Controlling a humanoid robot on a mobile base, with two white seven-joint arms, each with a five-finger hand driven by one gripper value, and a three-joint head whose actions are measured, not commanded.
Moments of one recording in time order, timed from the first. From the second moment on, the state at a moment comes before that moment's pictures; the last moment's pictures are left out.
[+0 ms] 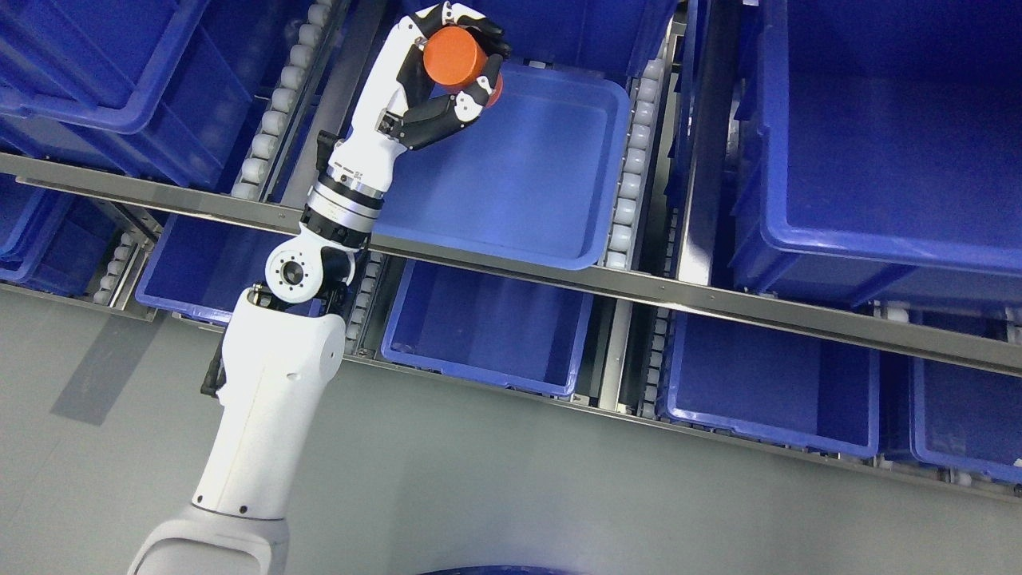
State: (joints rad) left arm -0.50 0.00 -0.16 -1.40 0.18 -0.46 -0.35; right arm 0.00 0.00 0.00 0.00 0.00 0.05 0.04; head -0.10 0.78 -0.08
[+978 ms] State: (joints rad) left arm -0.47 0.00 -0.15 -1.54 0.19 -0.49 -0.33; right arm 0.00 0.00 0.00 0.00 0.00 0.04 0.03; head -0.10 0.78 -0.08
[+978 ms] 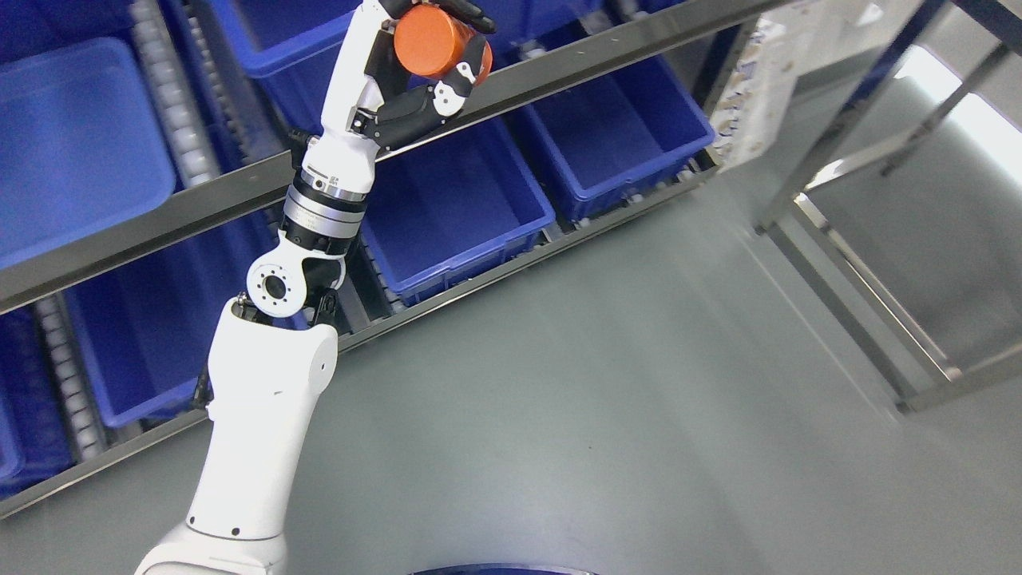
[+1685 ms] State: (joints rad) left arm -0.47 0.00 -0.18 -1.56 0.19 -0.48 -0.33; right arm 0.00 0.00 0.00 0.00 0.00 0.04 0.03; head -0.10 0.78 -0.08
